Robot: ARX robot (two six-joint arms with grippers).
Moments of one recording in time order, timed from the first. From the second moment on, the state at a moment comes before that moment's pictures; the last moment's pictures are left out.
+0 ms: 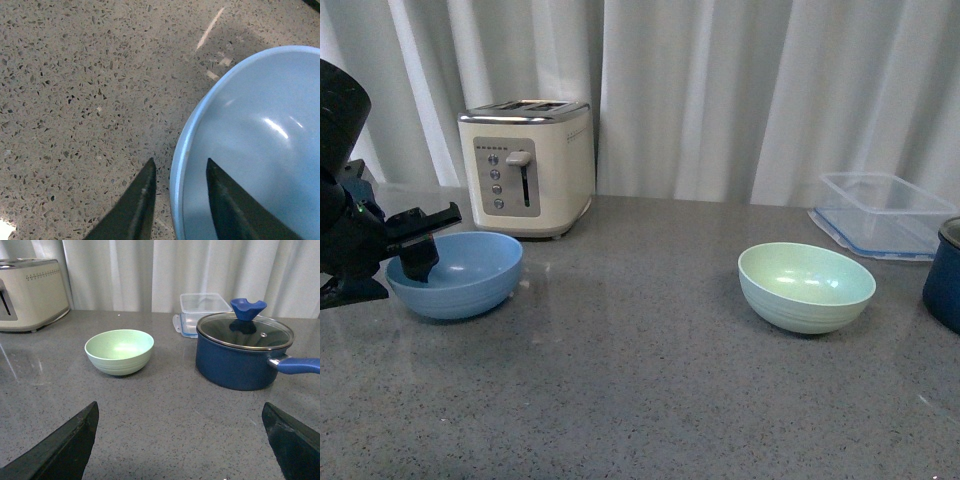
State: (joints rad) left arm 0.01 1.89 1.35 -0.16 -0.11 -0.45; right arm 0.00 0.00 0.01 0.00 0.00 0.00
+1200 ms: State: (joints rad) left arm -0.33 2.06 1.59 -0.22 -0.09 -0.49; right arm 0.00 0.00 0.01 0.00 0.00 0.00
